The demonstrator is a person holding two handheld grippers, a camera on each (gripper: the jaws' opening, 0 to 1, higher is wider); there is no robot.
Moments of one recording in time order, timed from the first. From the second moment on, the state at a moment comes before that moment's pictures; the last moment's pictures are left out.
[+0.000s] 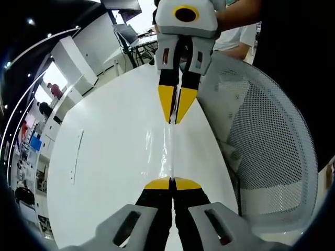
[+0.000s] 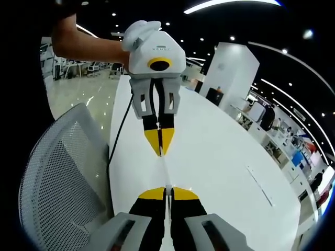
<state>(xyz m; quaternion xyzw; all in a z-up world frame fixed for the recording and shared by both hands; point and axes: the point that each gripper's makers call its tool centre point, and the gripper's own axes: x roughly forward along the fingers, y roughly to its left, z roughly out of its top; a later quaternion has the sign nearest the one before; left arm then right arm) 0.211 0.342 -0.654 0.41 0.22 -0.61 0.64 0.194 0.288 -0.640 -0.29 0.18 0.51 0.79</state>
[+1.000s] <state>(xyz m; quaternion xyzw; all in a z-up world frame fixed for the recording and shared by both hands) 0.213 0.348 -0.657 0.41 0.23 -0.61 0.64 0.195 0.293 -0.642 -0.28 0.17 0.52 0.79</state>
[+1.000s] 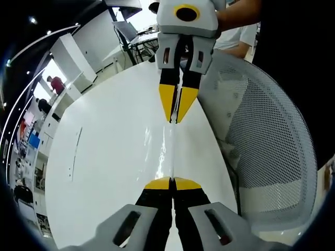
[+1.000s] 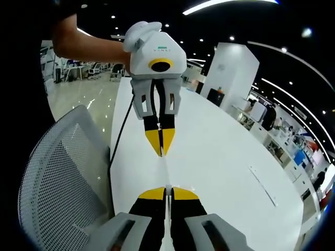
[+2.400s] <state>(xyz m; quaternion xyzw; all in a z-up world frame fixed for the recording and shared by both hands) 0.210 0.349 -0.653 0.41 0.23 -0.61 0.64 0.191 0.288 -0.639 -0.28 0.17 0.52 0.79</state>
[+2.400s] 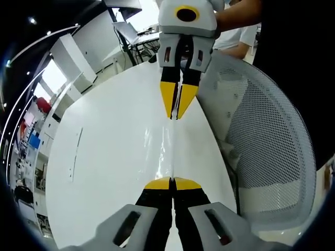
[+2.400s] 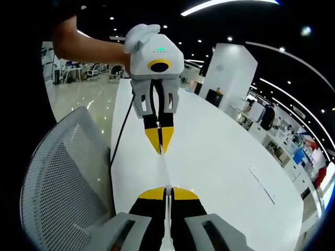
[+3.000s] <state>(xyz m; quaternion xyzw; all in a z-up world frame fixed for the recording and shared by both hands) 0.212 0.350 -0.652 0.41 0.23 -0.61 0.64 0.190 0.286 -0.637 -0.28 0.17 0.51 0.79</state>
